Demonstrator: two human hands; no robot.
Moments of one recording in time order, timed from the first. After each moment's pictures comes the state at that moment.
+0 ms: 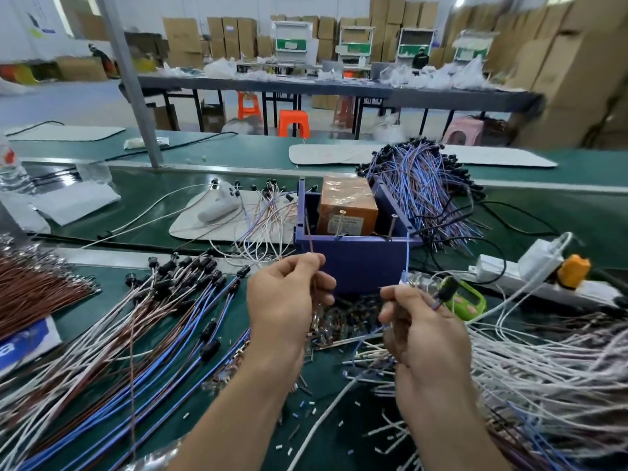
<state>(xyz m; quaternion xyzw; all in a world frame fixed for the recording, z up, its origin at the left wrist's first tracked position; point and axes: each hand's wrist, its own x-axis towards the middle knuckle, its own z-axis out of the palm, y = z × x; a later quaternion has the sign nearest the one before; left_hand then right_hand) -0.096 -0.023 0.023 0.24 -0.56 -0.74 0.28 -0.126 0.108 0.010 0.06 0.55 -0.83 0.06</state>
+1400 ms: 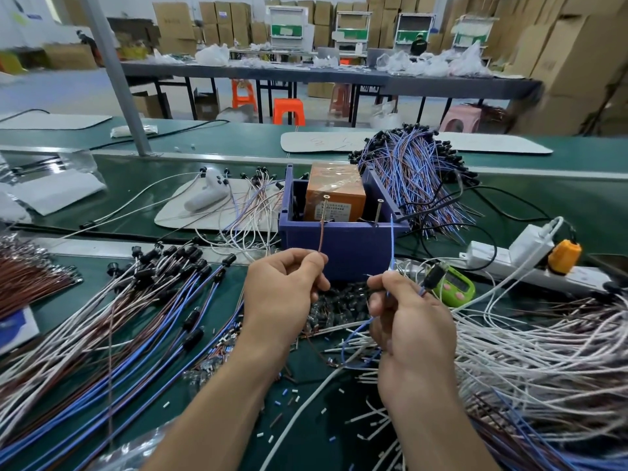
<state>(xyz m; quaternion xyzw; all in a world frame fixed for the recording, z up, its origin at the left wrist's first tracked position) -0.110 -0.023 -0.003 0.18 -0.67 -0.67 0.28 -0.131 0.109 0.004 0.07 0.53 -0.84 0.07</state>
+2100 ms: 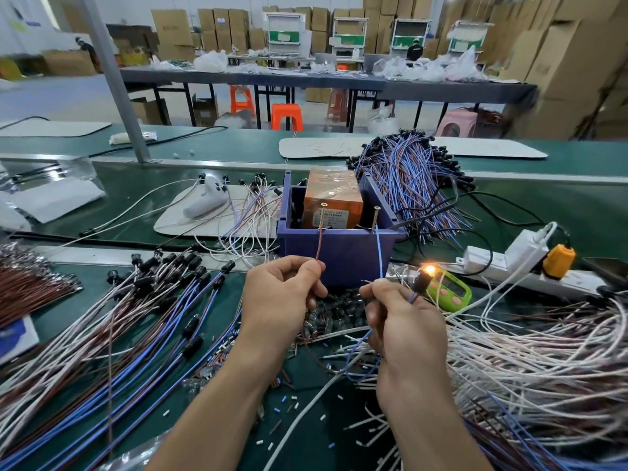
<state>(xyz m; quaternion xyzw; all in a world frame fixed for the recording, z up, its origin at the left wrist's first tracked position) -0.110 -0.028 -0.002 0.18 -0.67 -0.67 0.26 -0.133 0.108 -0.002 0.05 0.59 -0.80 0.06</state>
